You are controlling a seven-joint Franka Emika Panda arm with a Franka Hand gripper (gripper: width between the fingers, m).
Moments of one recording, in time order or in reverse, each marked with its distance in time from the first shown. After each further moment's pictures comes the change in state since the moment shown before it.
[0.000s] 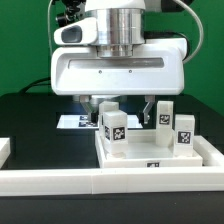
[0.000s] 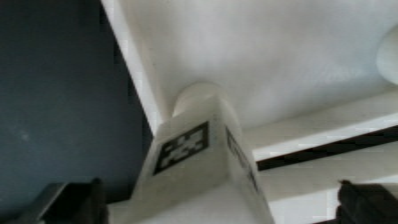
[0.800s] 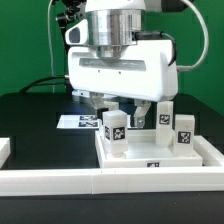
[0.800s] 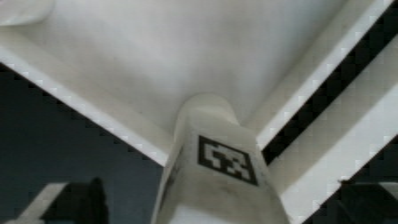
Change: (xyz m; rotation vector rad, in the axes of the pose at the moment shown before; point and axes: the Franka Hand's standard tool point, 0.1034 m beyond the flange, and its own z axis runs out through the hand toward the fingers) arm -0.002 -0.002 0.001 -0.001 -0.009 0.621
